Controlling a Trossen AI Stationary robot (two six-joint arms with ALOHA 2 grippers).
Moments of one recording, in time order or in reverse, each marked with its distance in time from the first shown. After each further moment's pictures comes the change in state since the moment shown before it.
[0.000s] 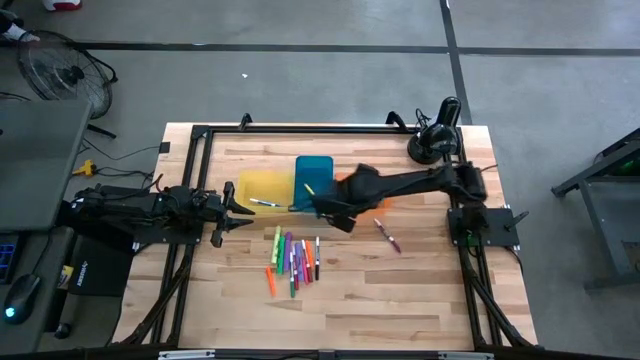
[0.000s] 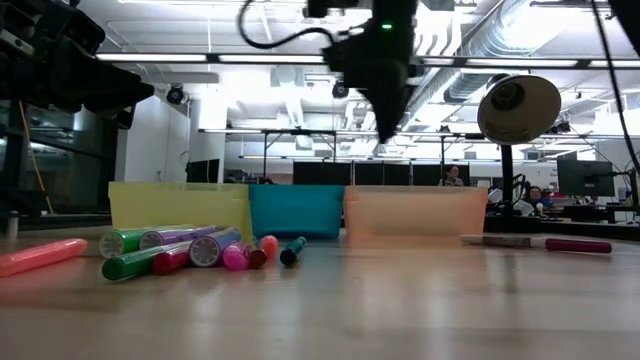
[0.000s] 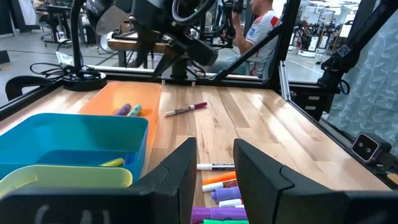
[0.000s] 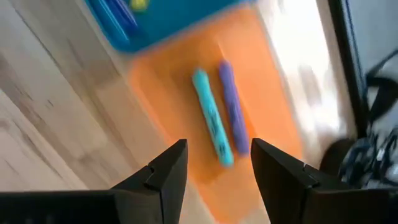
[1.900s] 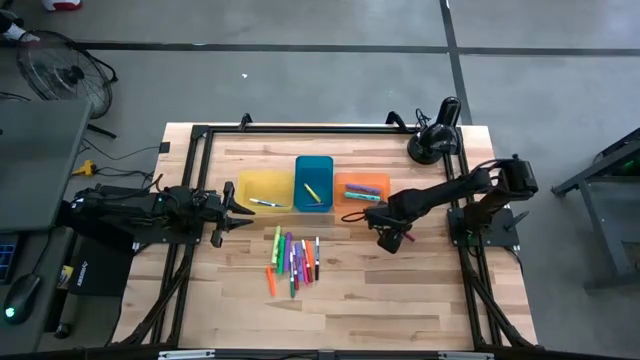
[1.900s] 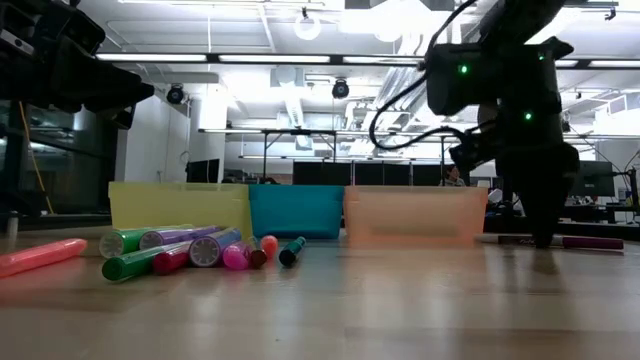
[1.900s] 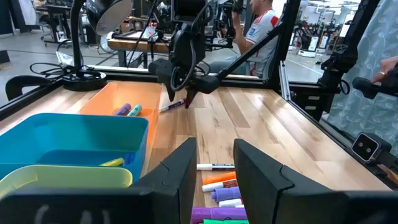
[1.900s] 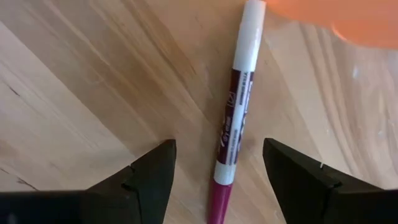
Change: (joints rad) left arm 0.000 0.000 0.000 0.000 0.000 0.000; right arm 0.001 -0.345 -0.912 0.527 -0.414 0.111
